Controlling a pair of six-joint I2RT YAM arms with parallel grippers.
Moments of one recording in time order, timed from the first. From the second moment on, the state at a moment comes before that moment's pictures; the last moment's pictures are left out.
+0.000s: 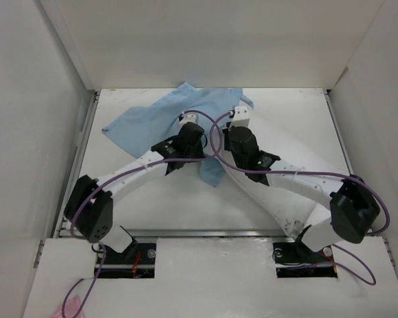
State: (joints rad) left arm -0.70 1.54 1.12 -0.37 -0.25 -0.69; right arm 0.79 1.48 1.00 0.20 0.59 0.16
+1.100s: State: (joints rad) left arm -1.07 1.32 1.24 -0.61 0.00 -0.63; right arm 0.80 1.22 0.89 0.07 0.41 0.55
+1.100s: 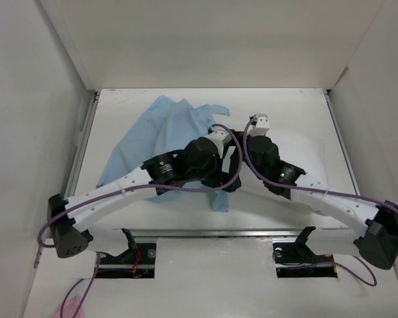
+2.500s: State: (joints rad) left arm -0.54 2.28 2.25 -0.82 -0.11 -0.21; right arm 0.51 1.46 1.07 -0.04 0.09 -0.05
